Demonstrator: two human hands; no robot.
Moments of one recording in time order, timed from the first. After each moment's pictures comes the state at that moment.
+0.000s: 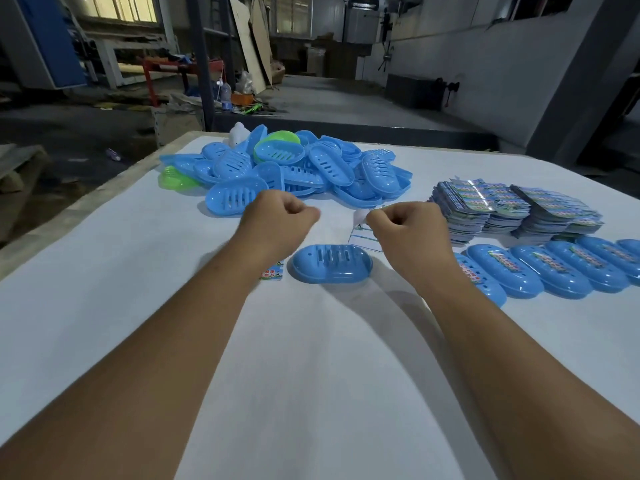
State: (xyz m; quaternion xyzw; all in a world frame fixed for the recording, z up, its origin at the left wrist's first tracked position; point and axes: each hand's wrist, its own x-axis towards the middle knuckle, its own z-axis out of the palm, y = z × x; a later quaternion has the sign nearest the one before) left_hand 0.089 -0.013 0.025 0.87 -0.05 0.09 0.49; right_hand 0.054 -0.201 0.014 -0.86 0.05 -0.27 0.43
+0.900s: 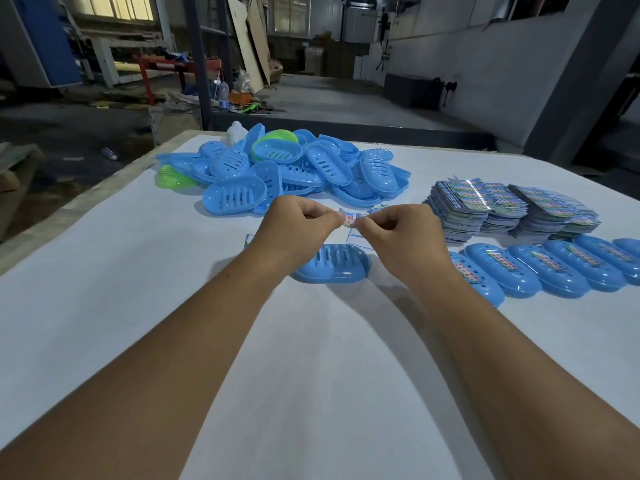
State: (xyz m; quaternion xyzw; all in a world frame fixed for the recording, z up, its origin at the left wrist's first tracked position) left_hand 0.078 -0.036 0.021 0.81 -0.10 0.05 0.57; right_hand 0.055 -0.200 0.012 -0.89 0.03 -0.26 0.38
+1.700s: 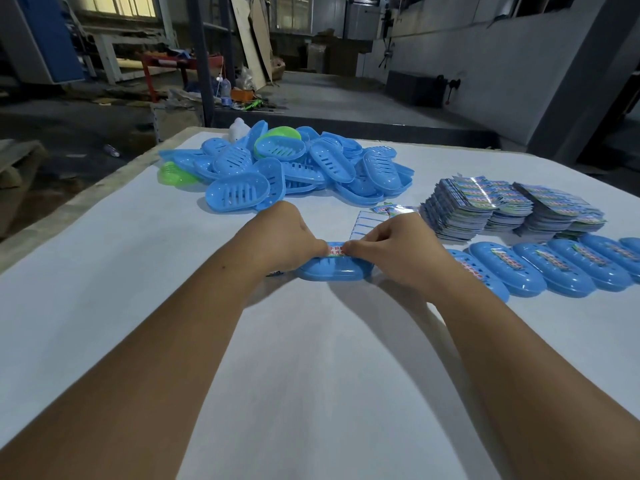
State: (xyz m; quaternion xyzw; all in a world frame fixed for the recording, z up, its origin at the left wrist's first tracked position) left_hand 0.075 -0.016 0.037 0.94 -0.06 -0.04 0.32; right_hand 0.052 -0.201 0.013 -0.92 0.04 -0.10 0.38
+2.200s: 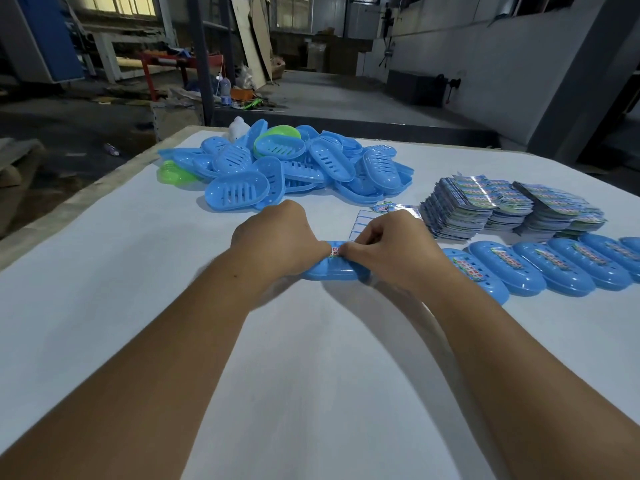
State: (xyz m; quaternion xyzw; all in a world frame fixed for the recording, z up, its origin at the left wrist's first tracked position) left_hand 0.074 -0.021 0.033 0.98 -0.07 0.01 0.21; right_hand 0.051 -0.194 0.010 -0.94 0.03 -0.14 0.31
